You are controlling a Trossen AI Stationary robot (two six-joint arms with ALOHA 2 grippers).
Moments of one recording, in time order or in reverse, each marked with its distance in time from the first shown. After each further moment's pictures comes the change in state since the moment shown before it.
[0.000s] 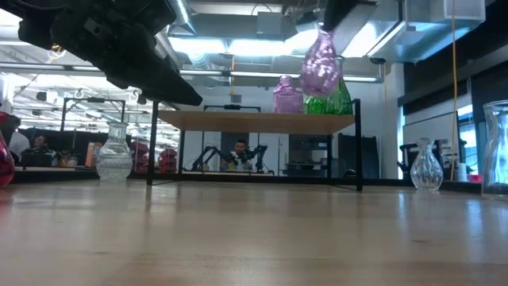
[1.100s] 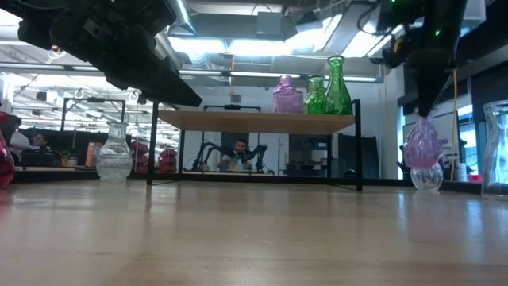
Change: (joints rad) left arm 0.000 0.000 0.000 -0.005 0.000 0.000; right arm -0.551 -0.605 -0.838 0.114 -0.224 0.416
